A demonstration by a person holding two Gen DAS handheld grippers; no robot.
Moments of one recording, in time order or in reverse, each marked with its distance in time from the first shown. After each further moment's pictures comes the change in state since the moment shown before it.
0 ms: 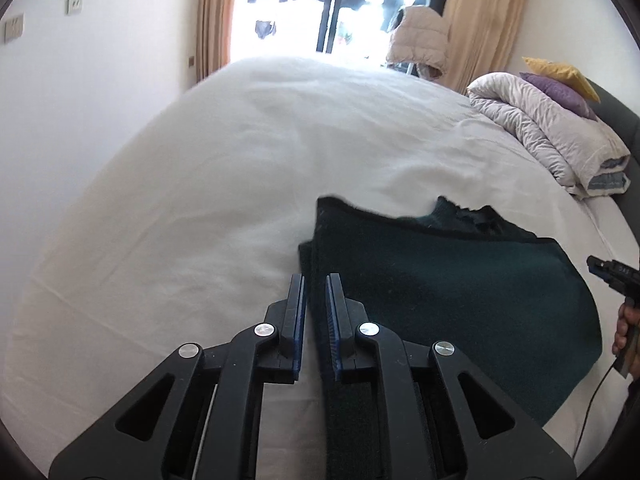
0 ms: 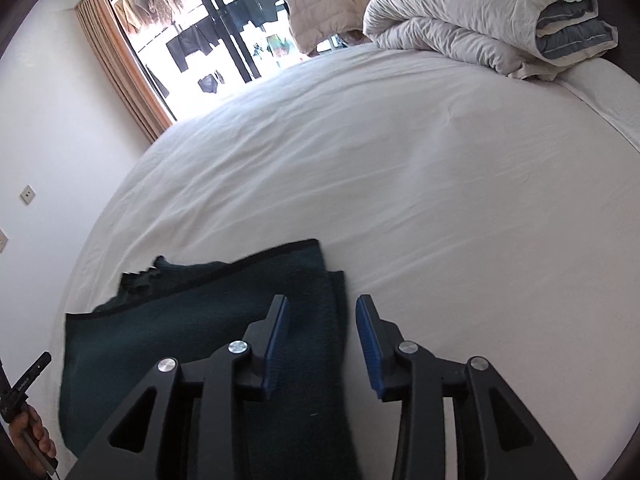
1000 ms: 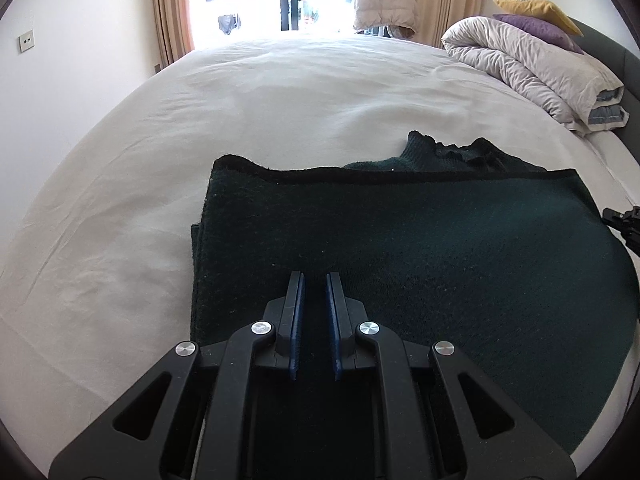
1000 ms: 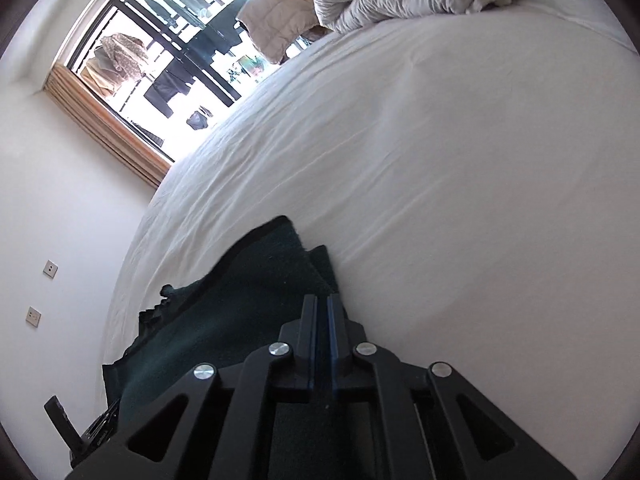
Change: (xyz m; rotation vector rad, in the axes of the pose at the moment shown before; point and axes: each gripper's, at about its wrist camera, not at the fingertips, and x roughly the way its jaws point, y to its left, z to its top) left arm 0.081 -0.057 -0.035 0.141 0.087 0.016; right arm 0.010 -0.041 -0.026 0.257 -0.059 0.099
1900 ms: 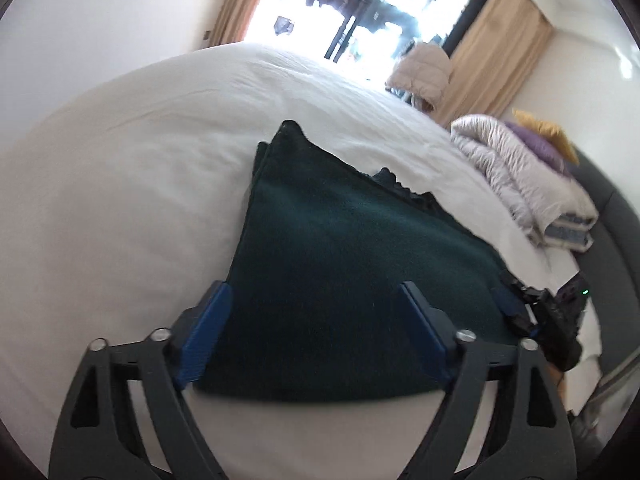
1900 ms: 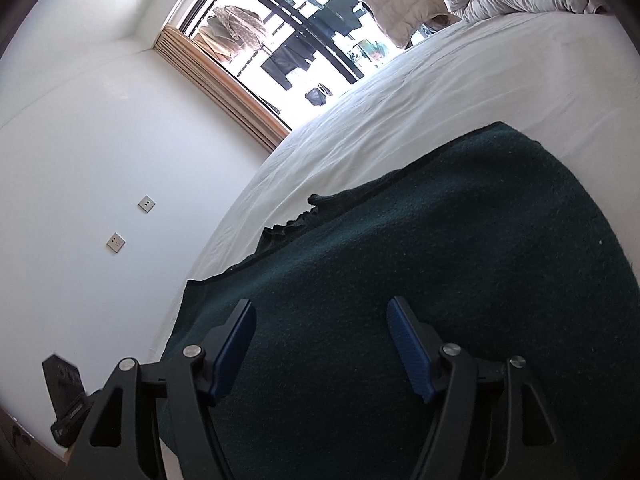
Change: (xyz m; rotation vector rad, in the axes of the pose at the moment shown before) left arm -0.130 0.027 -0.102 -0.472 -0.129 -0.188; right arm 0.030 0.063 -0.082 -0.188 0.059 0.331
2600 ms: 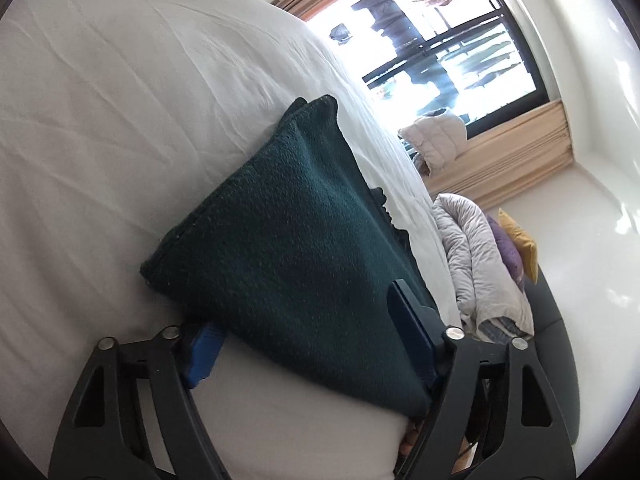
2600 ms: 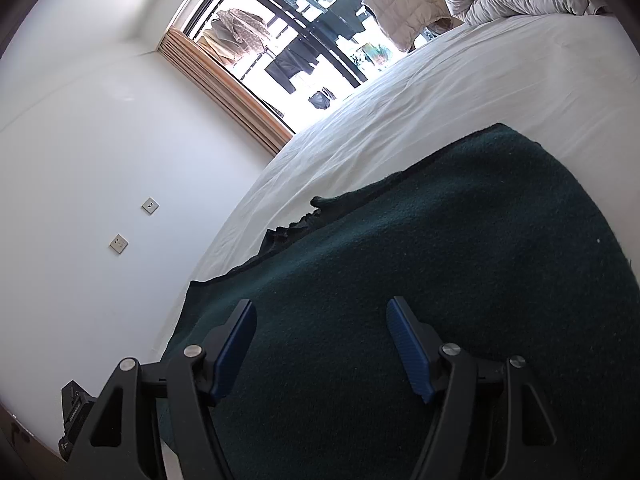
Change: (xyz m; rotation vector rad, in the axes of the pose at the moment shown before) left arm 0.031 0.021 -0.027 -0.435 -0.032 -0.176; right arm -0.005 0.000 -0.002 0.004 -0.012 0.012
